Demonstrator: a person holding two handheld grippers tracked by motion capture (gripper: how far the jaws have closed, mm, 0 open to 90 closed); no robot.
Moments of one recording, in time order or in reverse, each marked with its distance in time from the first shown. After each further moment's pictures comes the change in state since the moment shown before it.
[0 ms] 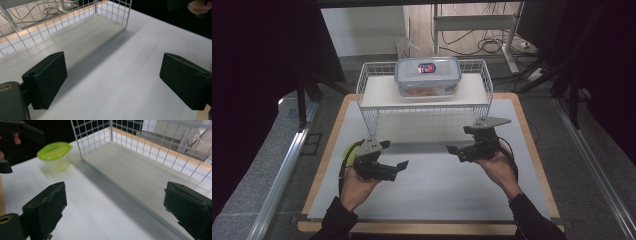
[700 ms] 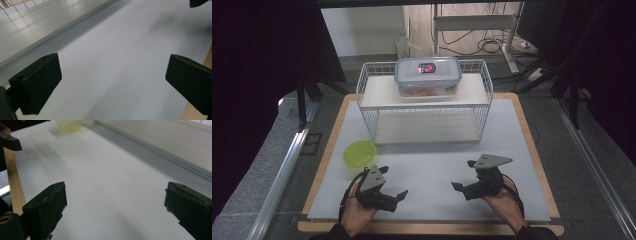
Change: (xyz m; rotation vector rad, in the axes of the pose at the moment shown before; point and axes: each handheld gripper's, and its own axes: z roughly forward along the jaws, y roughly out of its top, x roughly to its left) left arm -0.031 -0.066 0.007 0.056 0.030 0.070; right arm 0.033 -0.091 -0.010 0.079 0.030 -0.011
